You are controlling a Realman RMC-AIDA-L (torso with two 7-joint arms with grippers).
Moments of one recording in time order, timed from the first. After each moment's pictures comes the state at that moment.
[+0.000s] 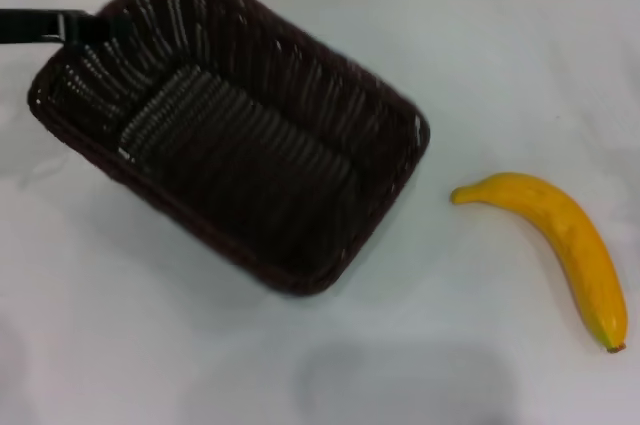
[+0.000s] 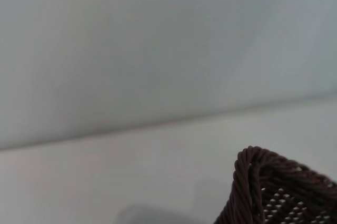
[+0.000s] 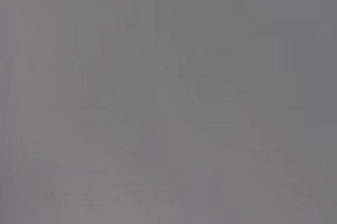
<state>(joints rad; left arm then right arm) -0.74 -1.86 0.55 0.60 -0.93 -1.35 1.16 0.42 2.02 -0.80 0.05 2.60 1.34 -2.72</state>
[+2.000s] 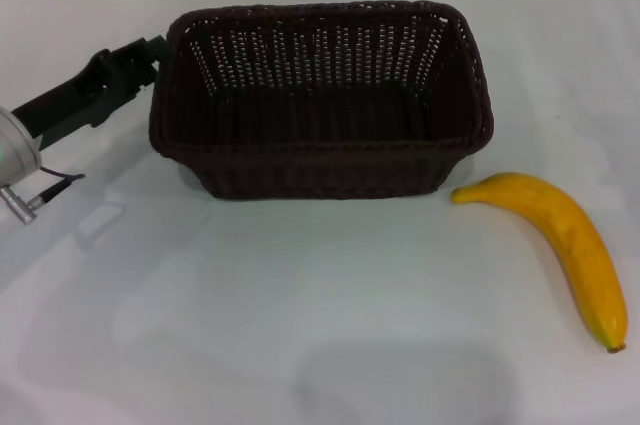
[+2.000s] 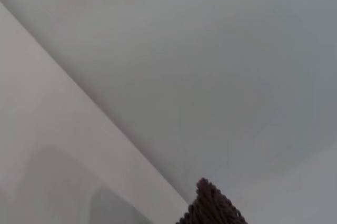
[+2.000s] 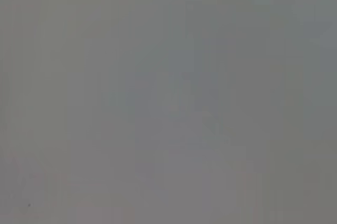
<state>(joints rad) -0.54 -2.07 0.55 0.42 -1.43 -1.14 1.10 0.42 2.01 -0.82 -0.15 2.59 1.27 -2.89</state>
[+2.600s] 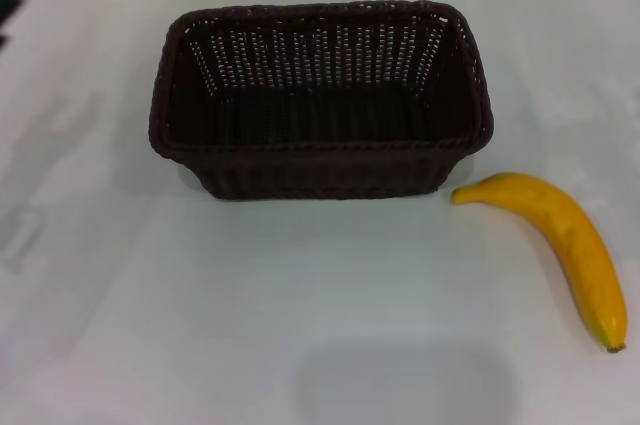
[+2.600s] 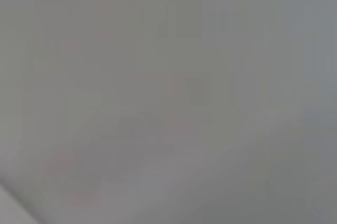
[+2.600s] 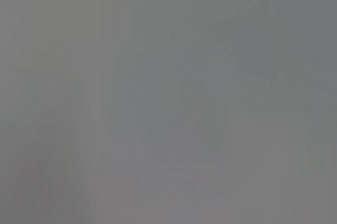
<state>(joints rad) -0.35 -2.07 0.54 0.41 -1.91 -1.26 1.51 0.34 1.98 -1.04 -0.27 2.55 1.27 -2.47</state>
